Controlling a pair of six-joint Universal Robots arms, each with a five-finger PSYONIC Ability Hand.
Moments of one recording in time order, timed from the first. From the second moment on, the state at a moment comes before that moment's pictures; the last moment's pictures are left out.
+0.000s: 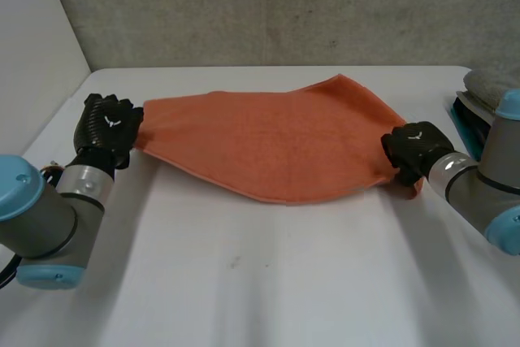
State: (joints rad) left arm 4.49 -1.97 -1.86 3.94 -1.46 3.80; right arm 1.76 -0.97 1.40 -0.05 1.34 2.63; left_hand 1.13 1.20 1.19 1.20 0.98; right_hand 0.84 0.98 0.98 0.99 0.83
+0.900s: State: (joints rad) left arm 4.51 -1.93 -1.88 3.75 -1.46 3.81; right arm 1.63 -0.99 1.39 0.22 1.32 2.48; left_hand 1.13 1.20 1.19 1.20 0.98; right_hand 0.99 1.18 1.18 1.19 0.98
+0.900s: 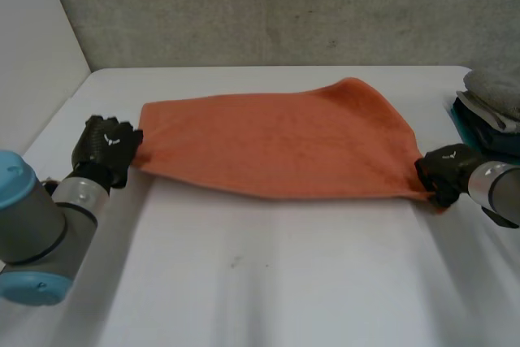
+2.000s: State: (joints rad) left arm 4.45 -2.32 -1.41 3.82 -1.65 4.03; right arm 1.72 -0.64 1.02 -0.36 1.37 2.08; left_hand 0.83 0.88 0.90 0.90 0.71; right_hand 0.84 1.00 1.01 1.01 0.84
